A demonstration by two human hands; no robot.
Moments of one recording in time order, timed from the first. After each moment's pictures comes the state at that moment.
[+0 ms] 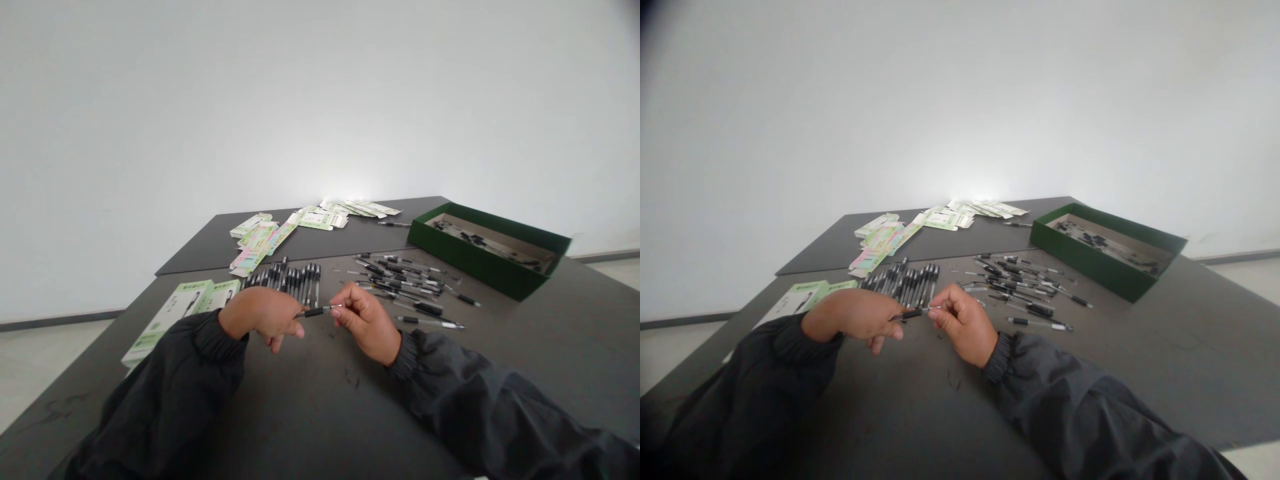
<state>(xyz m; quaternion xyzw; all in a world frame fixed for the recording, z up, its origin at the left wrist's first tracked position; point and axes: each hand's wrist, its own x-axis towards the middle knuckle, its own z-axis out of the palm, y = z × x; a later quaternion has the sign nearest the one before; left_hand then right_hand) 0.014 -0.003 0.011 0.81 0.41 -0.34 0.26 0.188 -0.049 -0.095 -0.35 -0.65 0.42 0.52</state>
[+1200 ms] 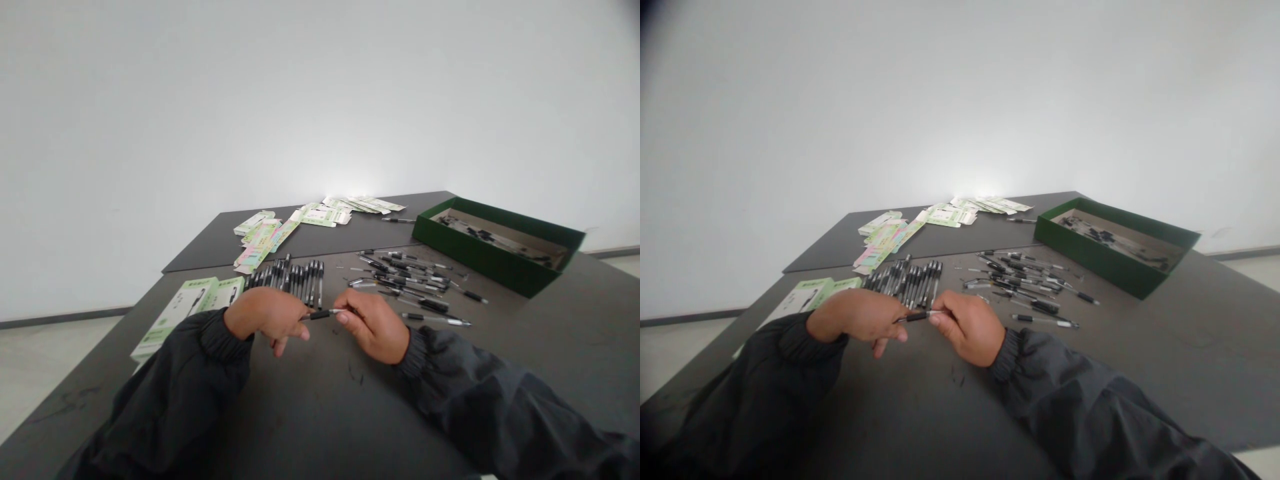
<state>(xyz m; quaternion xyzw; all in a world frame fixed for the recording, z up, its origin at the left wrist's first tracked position) 0.014 -0.008 0.011 0.81 0.39 -0.34 0.27 0.200 -0.057 -0.072 -0.38 -0.81 0.20 0.39</state>
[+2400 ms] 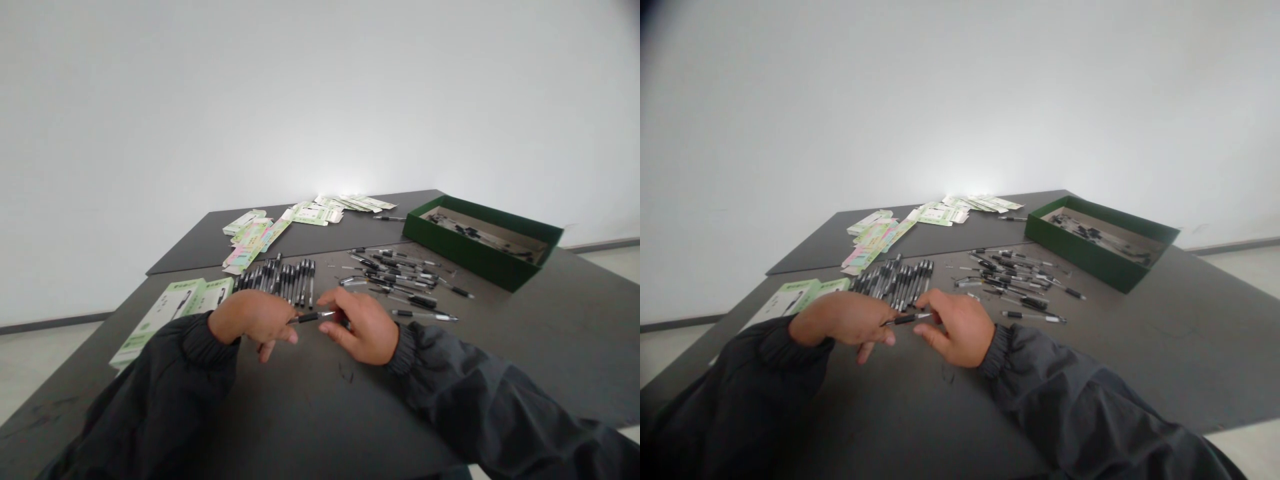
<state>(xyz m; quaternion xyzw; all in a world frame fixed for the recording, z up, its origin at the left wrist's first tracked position) 0.011 -0.009 0.008 0.81 0.38 -0.36 0.26 0.196 -0.061 -0.071 -0.39 -0.84 0.14 0.35</state>
